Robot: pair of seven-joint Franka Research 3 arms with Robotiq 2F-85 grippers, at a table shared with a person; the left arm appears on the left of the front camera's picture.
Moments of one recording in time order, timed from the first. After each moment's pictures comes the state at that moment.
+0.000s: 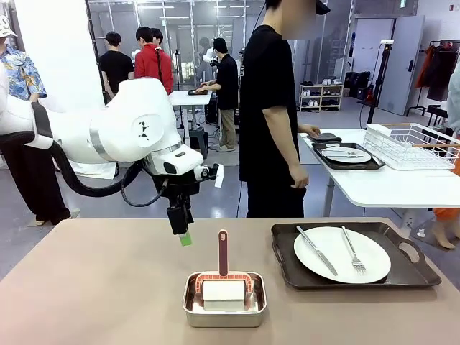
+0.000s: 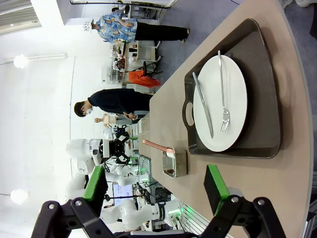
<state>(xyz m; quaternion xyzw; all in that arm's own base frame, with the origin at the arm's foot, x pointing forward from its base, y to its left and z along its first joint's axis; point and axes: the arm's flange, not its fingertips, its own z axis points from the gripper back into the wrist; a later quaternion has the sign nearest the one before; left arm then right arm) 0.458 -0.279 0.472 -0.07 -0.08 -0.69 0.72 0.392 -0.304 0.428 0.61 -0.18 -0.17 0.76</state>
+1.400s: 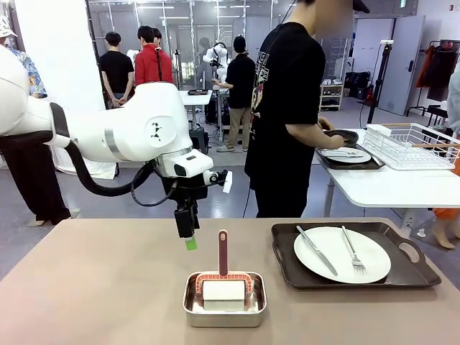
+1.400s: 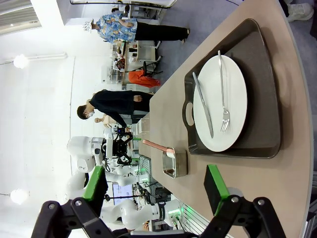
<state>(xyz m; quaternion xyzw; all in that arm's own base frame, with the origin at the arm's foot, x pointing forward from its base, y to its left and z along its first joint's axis) 0.464 -0.303 0.462 -0.08 -0.04 -0.70 0.71 0.392 -0.304 0.428 0.61 -0.18 -0.17 0.76</state>
